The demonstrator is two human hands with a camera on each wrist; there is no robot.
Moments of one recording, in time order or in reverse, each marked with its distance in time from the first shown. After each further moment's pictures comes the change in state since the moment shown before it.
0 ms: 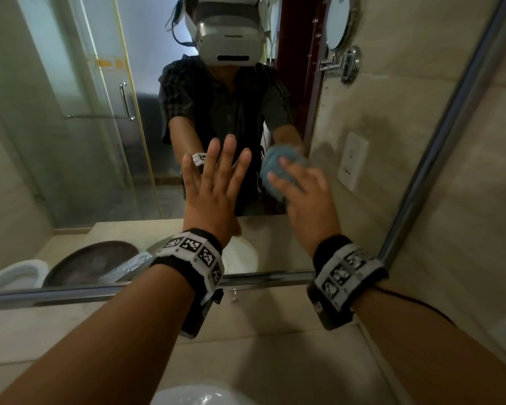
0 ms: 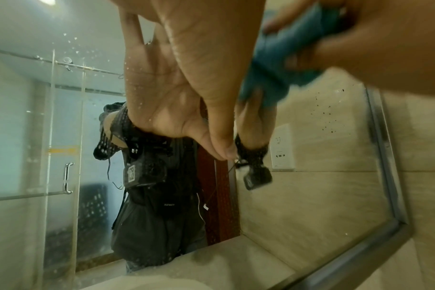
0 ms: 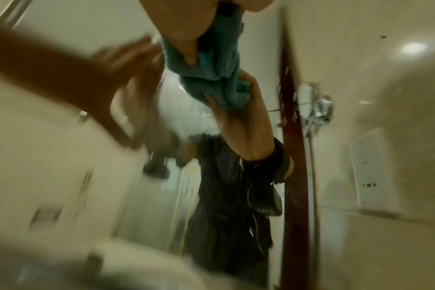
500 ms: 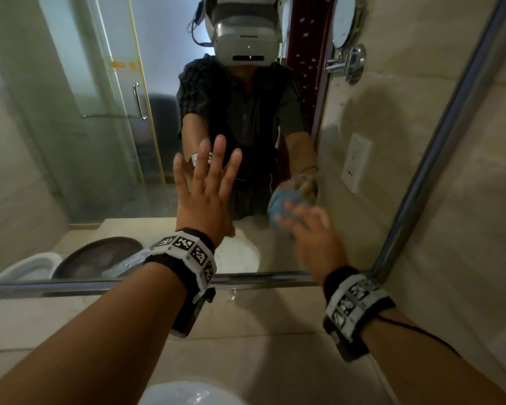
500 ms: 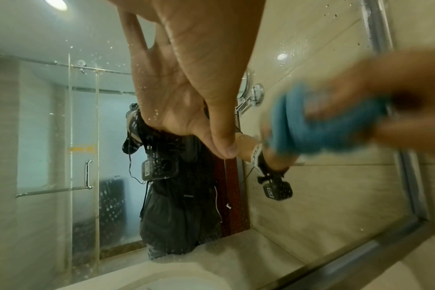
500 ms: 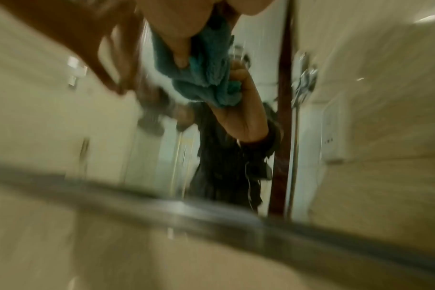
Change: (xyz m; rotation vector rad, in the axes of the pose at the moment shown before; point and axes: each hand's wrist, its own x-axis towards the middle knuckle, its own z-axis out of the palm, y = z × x) left_hand 0.000 0.006 -0.005 0.000 -0.081 -0.034; right_hand -0.057 0.030 0.008 0.123 -0.138 0.100
